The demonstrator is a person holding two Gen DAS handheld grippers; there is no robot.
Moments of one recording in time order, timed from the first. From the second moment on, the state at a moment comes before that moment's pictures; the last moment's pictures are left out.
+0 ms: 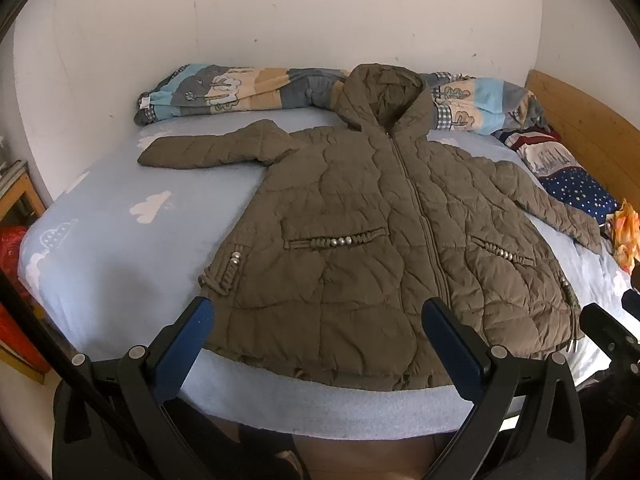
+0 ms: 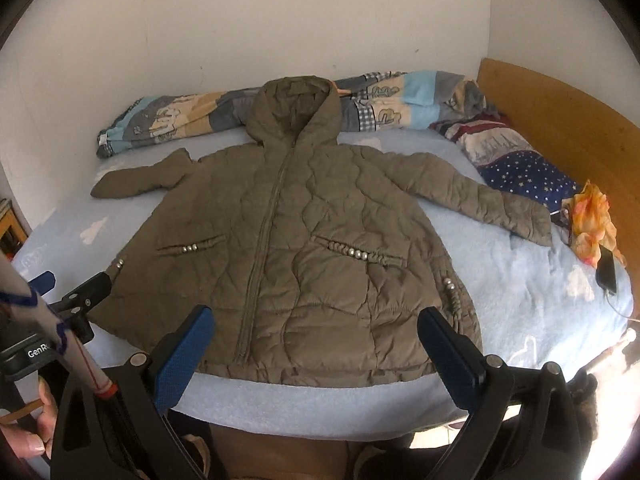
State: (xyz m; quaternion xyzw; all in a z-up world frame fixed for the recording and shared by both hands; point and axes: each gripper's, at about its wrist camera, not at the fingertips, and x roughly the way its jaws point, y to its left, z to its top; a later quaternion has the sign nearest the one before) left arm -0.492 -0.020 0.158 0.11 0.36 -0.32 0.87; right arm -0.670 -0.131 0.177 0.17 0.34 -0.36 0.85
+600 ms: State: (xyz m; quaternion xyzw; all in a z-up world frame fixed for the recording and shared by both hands) left arm -0.493 -0.019 0.153 0.12 0.36 -0.32 0.87; right arm -0.672 -0.133 0.161 0.16 0.36 -0.36 0.85
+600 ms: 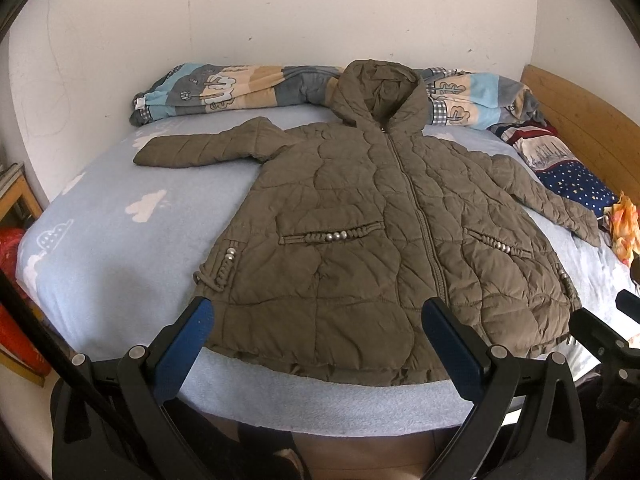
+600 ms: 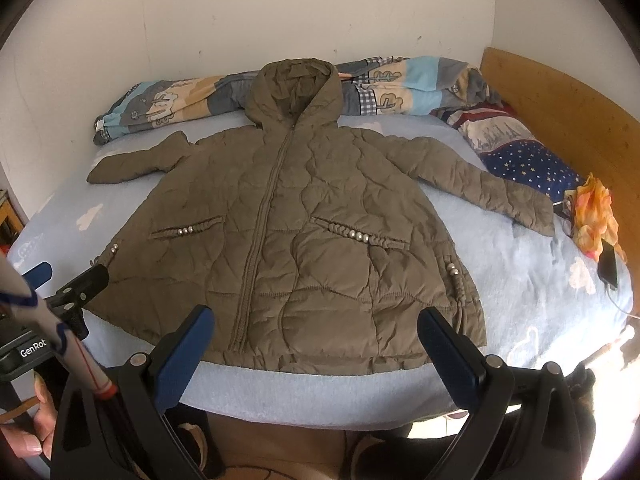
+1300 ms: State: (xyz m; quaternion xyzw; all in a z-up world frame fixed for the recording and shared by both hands) left arm -0.492 -0.014 0.153 0.13 0.37 -0.32 0.86; right arm -0.673 -0.132 0.155 0.17 0.37 -0.35 0.84
